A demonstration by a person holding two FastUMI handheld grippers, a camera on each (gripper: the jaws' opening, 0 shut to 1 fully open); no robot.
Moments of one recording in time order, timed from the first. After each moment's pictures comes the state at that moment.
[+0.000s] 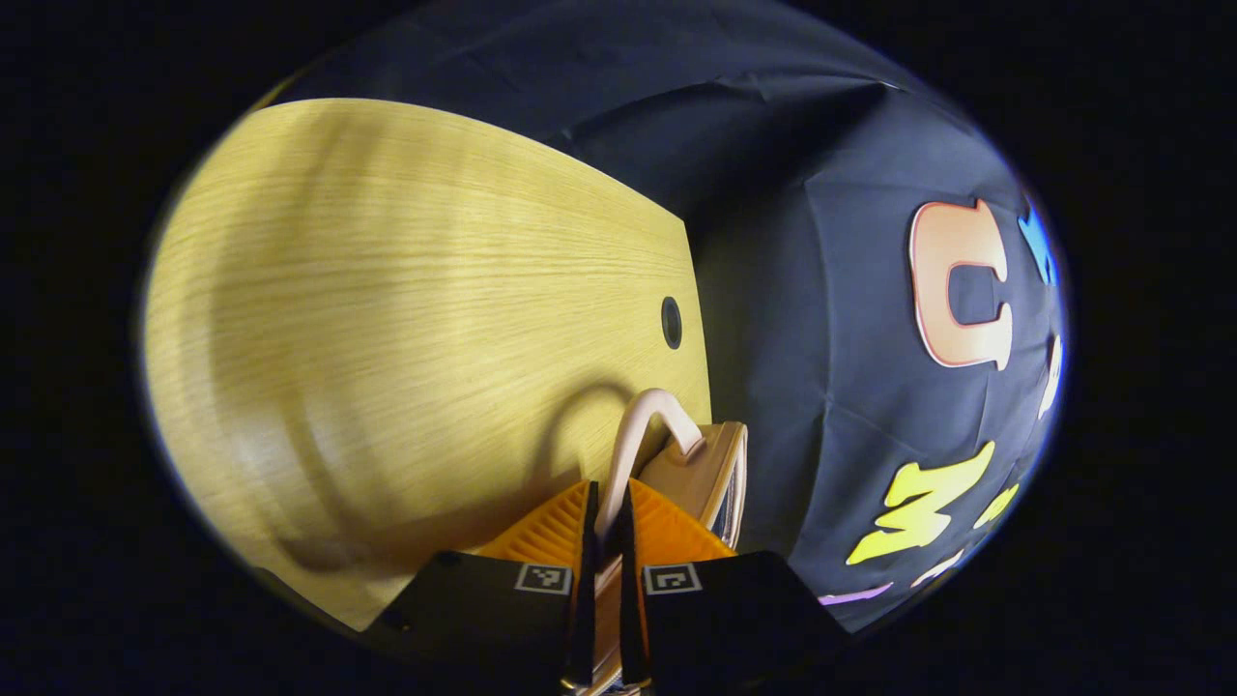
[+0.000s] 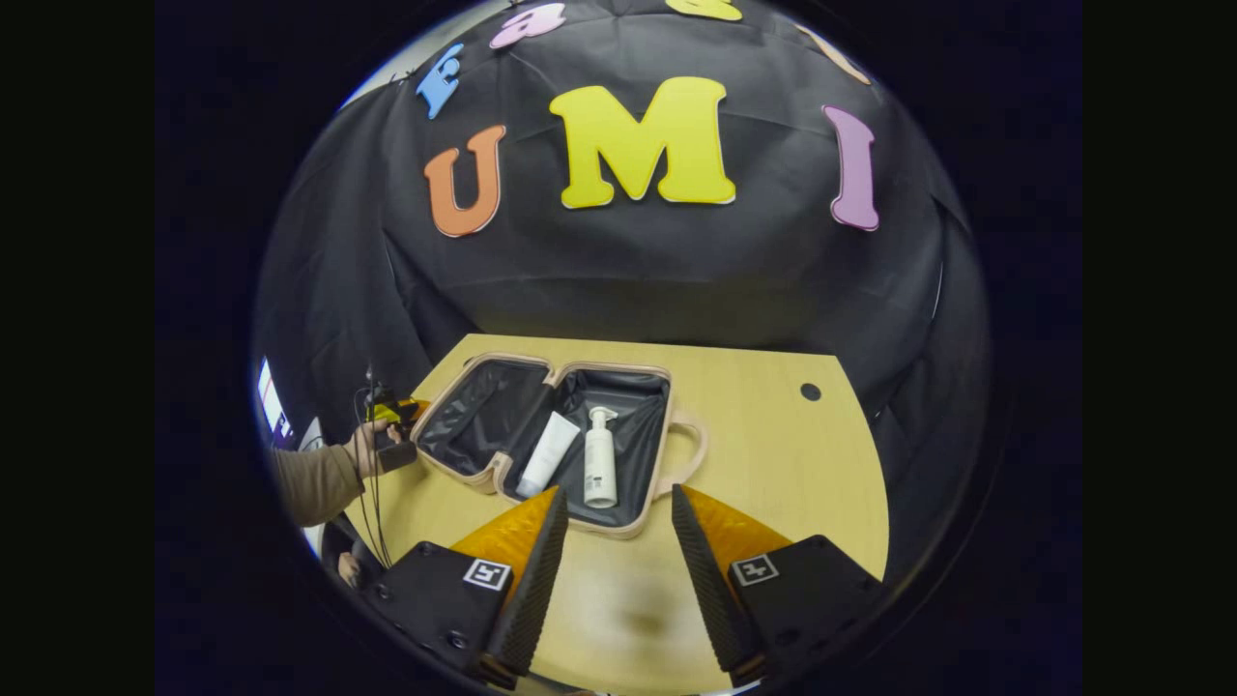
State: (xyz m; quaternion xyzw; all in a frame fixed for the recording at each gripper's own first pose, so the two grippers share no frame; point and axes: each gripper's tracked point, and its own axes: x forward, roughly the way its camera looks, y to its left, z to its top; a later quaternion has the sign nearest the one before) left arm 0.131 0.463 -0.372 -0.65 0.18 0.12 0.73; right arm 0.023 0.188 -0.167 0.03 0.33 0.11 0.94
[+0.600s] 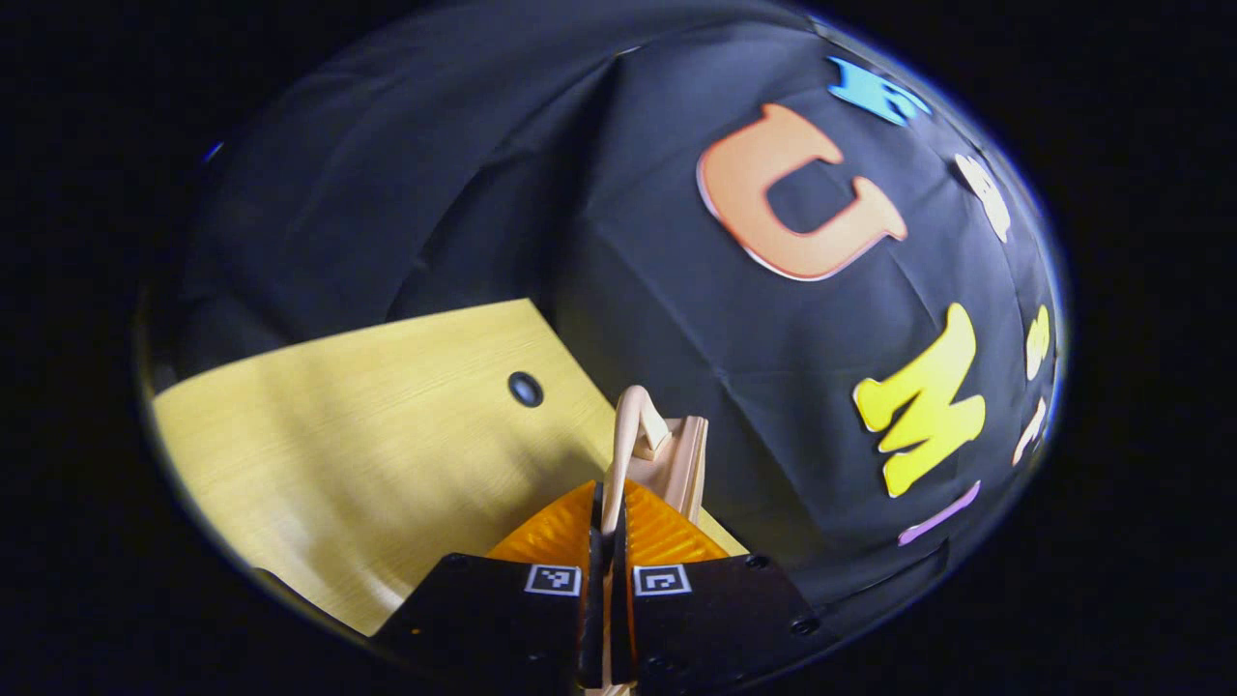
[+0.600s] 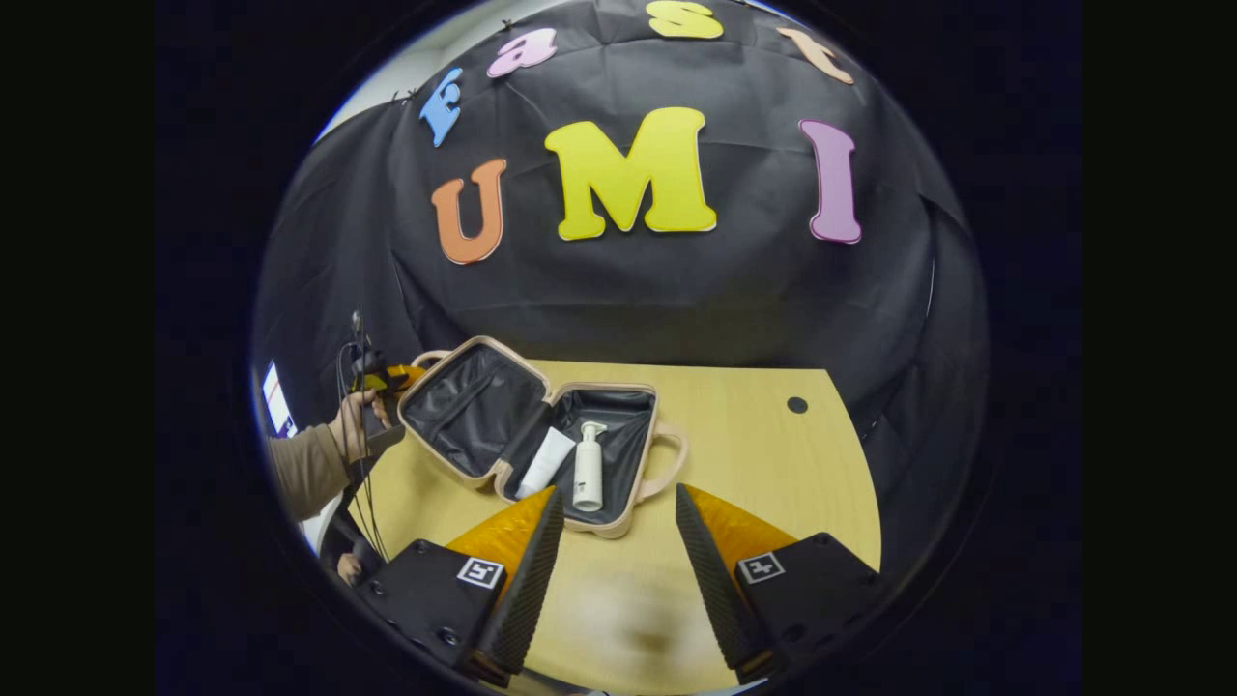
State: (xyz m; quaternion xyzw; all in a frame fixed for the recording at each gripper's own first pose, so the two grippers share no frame) left arm 0.124 0.422 -0.194 -0.41 0.12 0.12 0.90; right arm 0.004 0.153 -0.142 0.05 0.29 0.14 0.95
